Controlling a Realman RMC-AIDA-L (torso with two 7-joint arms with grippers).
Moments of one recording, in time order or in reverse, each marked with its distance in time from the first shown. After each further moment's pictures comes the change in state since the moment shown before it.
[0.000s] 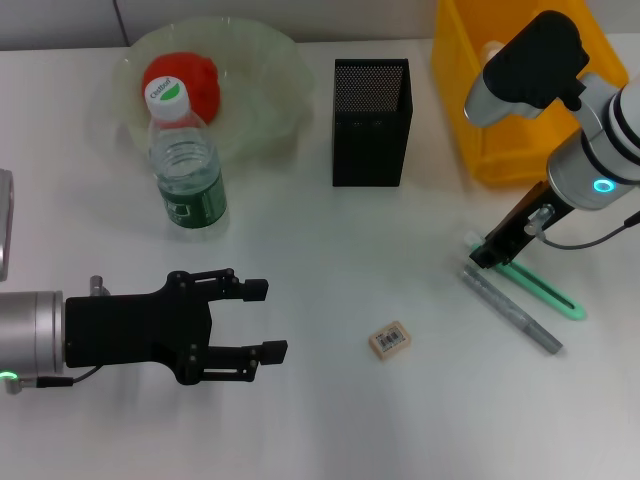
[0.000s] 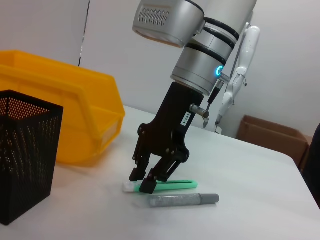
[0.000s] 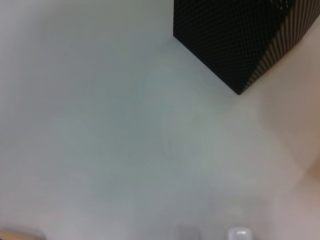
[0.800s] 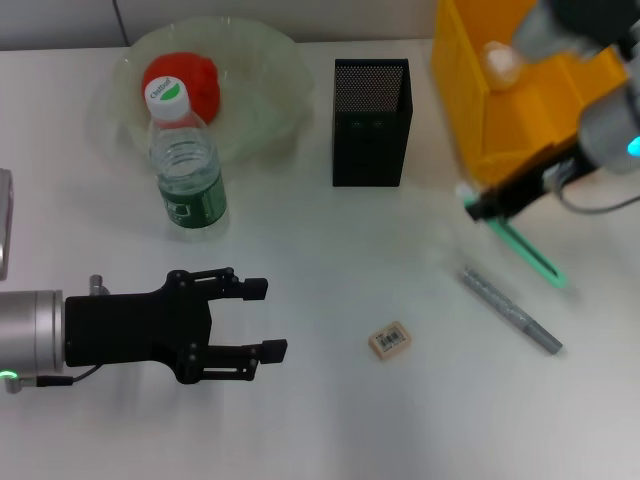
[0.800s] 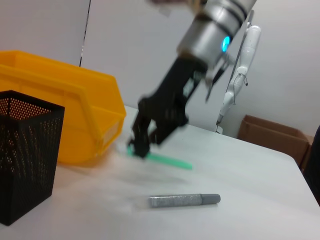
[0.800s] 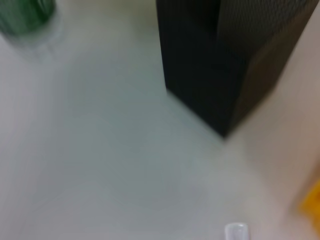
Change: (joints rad) left arm 0.000 -0.001 -0.003 0.003 0.001 0.000 0.000; right arm -0.063 -0.005 0.175 -0.170 0.110 -0.084 -0.050
